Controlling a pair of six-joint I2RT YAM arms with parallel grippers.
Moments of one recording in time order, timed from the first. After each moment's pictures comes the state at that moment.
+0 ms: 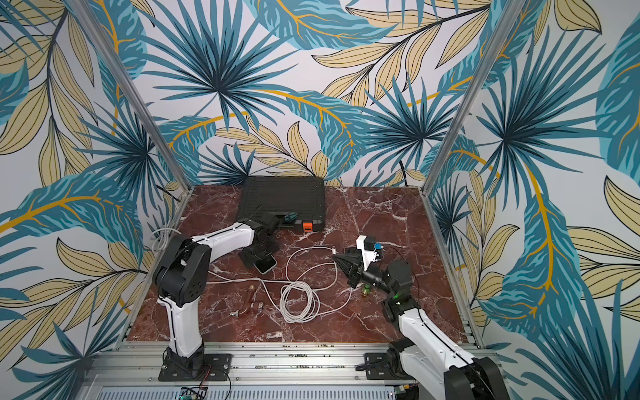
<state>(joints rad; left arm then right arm) -0.45 1.99 1.36 -0.80 -0.20 -1.15 0.39 0.95 0.27 0.74 -0.74 0.40</state>
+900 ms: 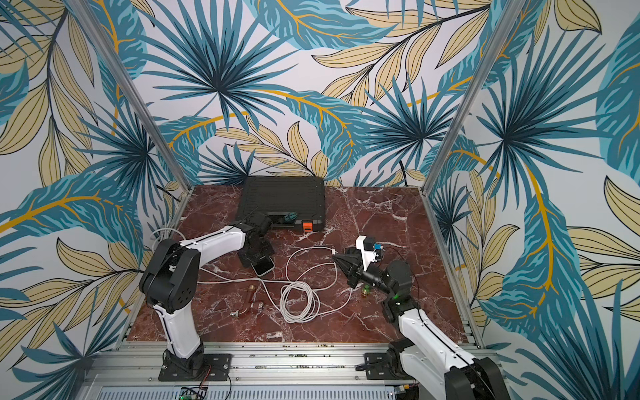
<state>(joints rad) -0.41 1.86 1.25 -0.72 -0.10 -0.95 0.41 0.94 0.27 0.73 -0.73 0.40</state>
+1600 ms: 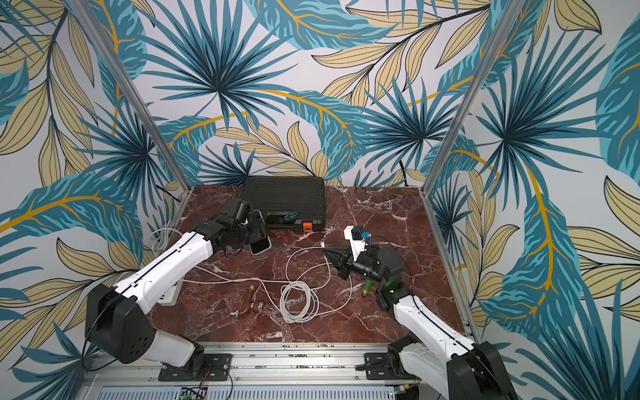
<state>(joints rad) -0.41 1.47 1.29 -0.70 -0.05 -0.74 0.52 1.06 0.46 0.61 -0.70 0.38</state>
